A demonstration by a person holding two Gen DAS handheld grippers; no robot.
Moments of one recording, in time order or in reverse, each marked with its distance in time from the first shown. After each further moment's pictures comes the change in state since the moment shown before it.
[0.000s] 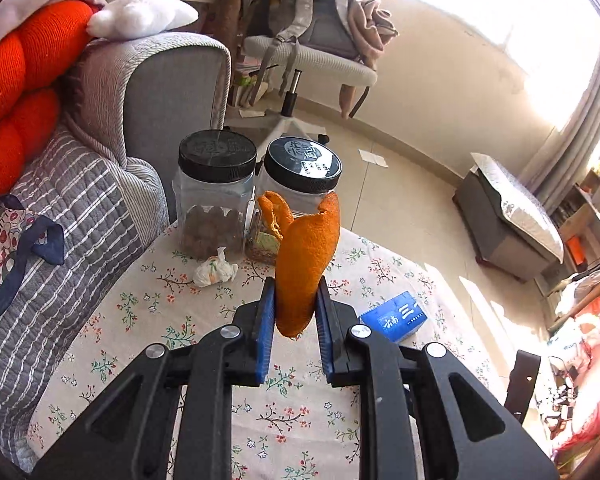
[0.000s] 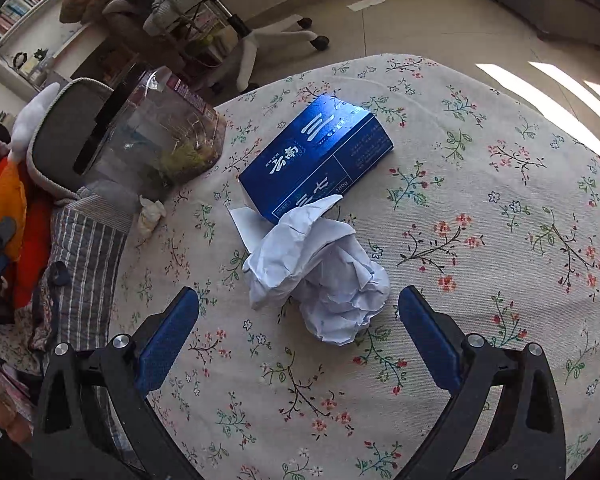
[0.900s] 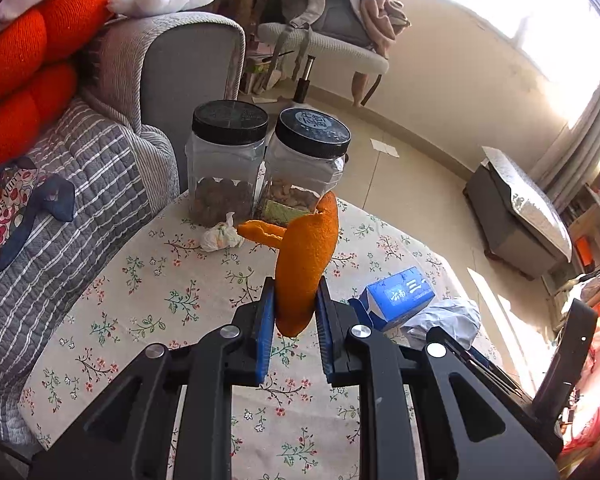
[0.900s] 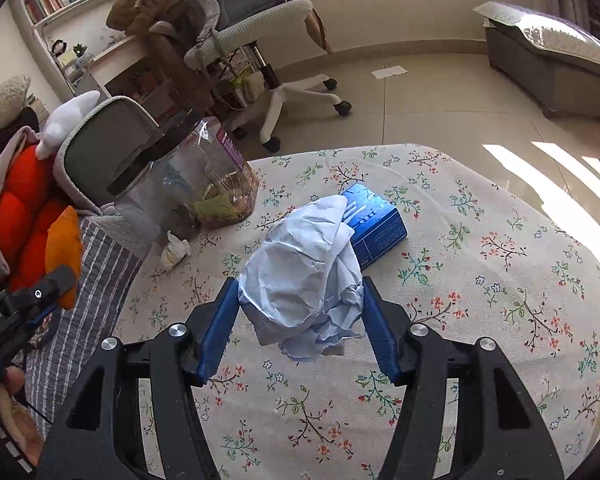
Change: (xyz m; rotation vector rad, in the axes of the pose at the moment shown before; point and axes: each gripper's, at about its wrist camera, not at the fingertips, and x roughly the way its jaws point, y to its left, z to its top) left arm 0.014 -0.011 -0.028 -0.016 0.021 0.040; right arm -0.056 0.041 0.007 -0.183 -0.229 -0.026
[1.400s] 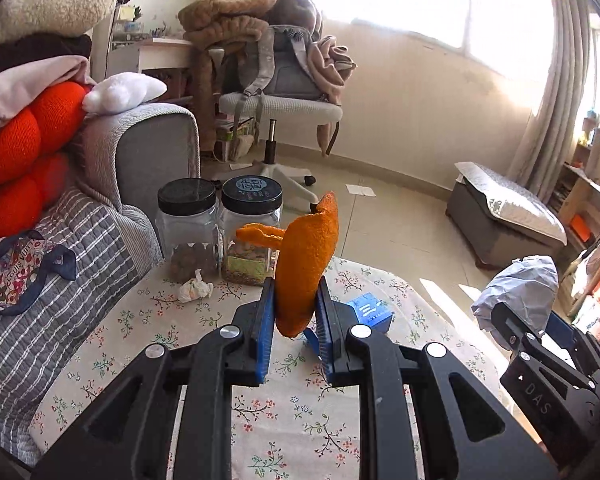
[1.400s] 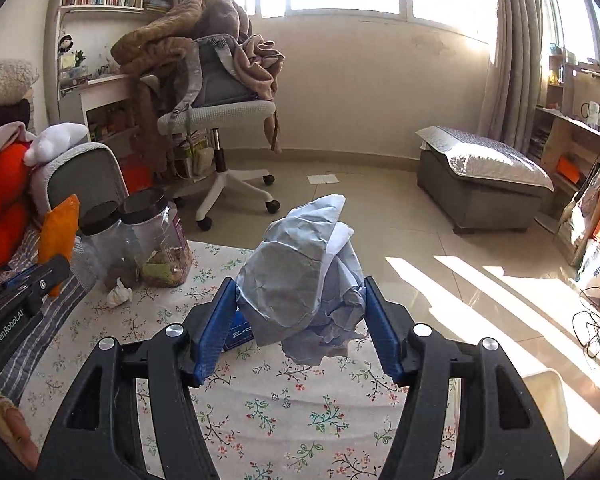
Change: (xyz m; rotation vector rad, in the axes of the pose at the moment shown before) left arm -0.056 -0.076 -0.025 0.170 -0.229 0.006; right arm -0.124 -0.004 0.000 -0.198 -0.334 -0.326
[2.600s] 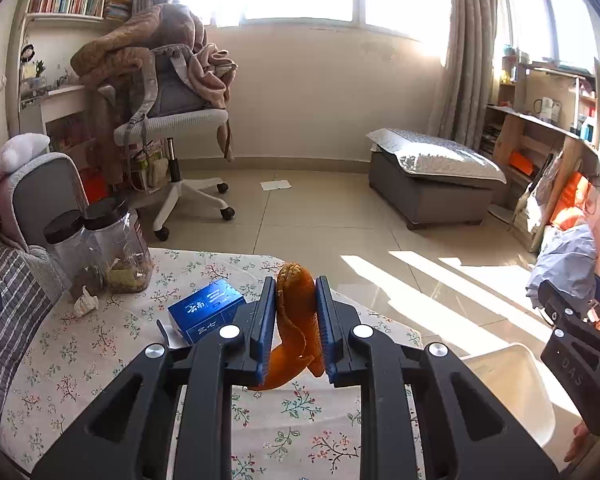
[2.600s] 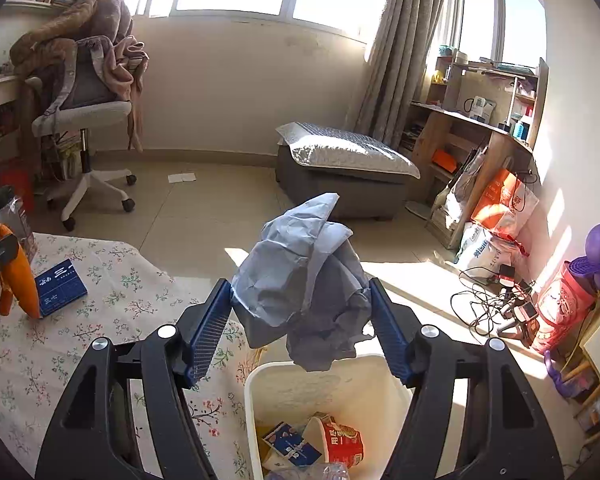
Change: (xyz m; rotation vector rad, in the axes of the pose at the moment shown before) left arm -0.009 -0.179 -0.054 0.248 -0.015 -0.189; right arm -0.047 -0.174 -0.041 0.047 0.017 -0.450
